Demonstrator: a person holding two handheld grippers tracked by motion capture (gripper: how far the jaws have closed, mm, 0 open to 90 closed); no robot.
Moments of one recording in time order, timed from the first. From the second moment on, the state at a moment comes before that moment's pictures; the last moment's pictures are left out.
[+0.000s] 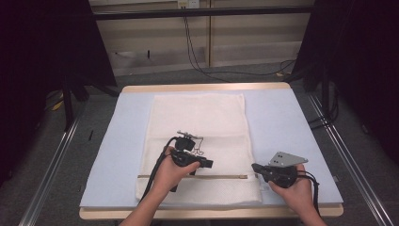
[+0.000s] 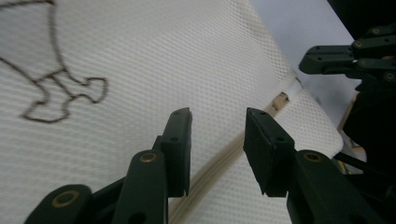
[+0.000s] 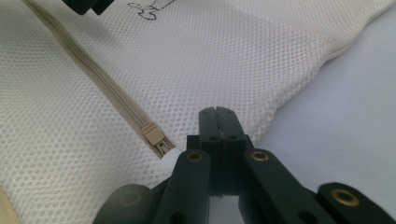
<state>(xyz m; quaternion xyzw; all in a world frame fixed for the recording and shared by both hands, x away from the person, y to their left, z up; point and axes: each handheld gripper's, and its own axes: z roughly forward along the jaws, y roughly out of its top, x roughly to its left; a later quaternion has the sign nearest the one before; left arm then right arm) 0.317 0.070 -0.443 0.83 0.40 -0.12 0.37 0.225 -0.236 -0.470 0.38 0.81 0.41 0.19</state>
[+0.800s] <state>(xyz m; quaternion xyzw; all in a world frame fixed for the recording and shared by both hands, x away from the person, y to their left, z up) 0.303 -0.002 -0.471 0.83 0.40 -0.19 0.35 0.224 -0.227 -0.478 0.37 0.83 0.39 0.17</state>
